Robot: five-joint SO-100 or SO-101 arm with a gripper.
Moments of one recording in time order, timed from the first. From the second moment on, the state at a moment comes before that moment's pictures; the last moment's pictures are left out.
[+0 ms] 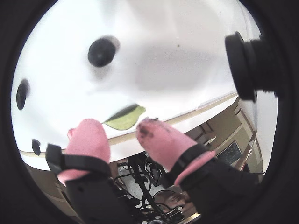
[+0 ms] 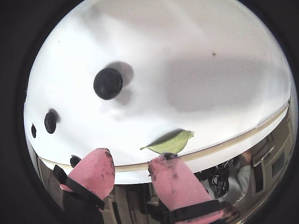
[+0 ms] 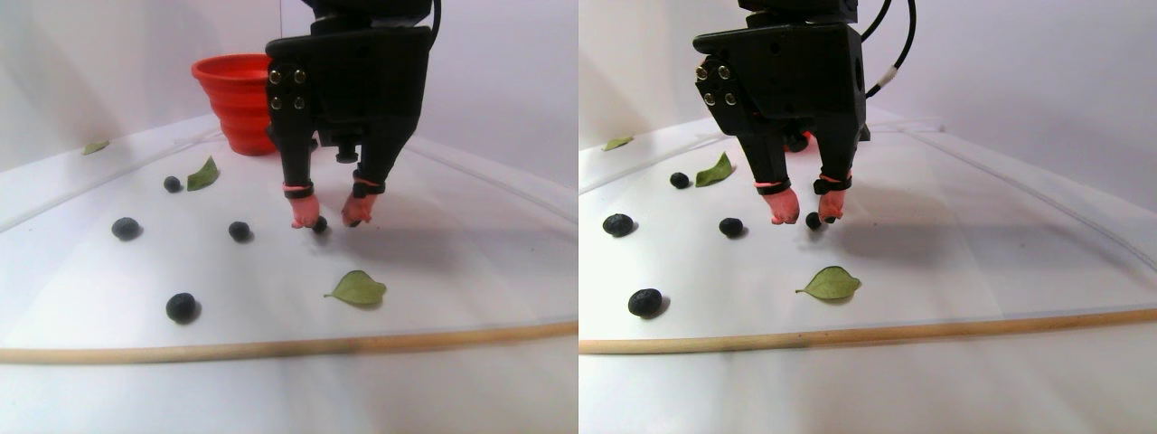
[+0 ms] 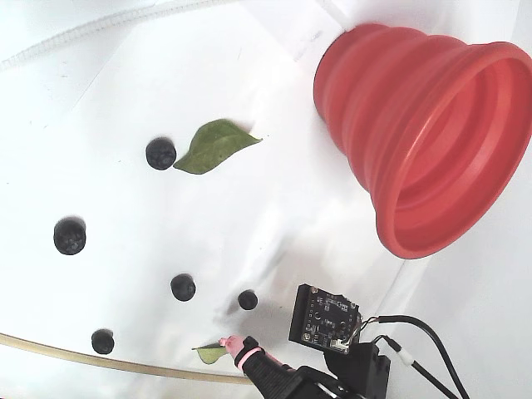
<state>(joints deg) 14.9 111.5 158.7 0.4 -94.3</state>
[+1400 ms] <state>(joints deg) 11.4 97.3 146.9 -5.6 -95.4</state>
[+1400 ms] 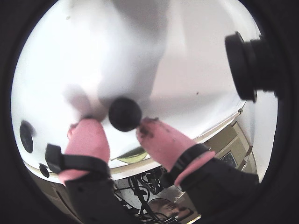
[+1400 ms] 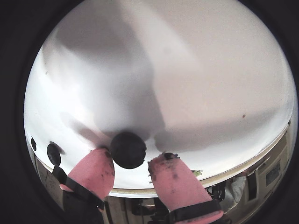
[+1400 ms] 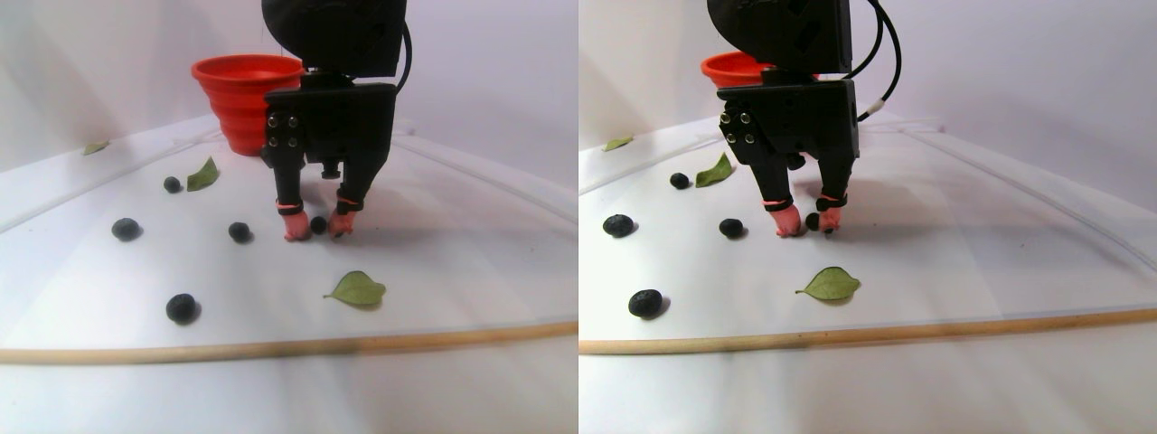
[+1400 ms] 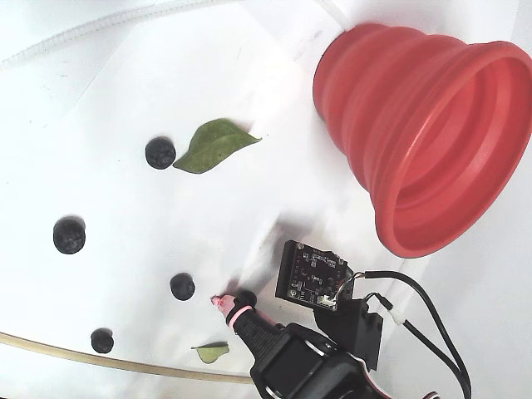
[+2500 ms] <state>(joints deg) 11.7 103.2 143.8 6.4 -96.3</state>
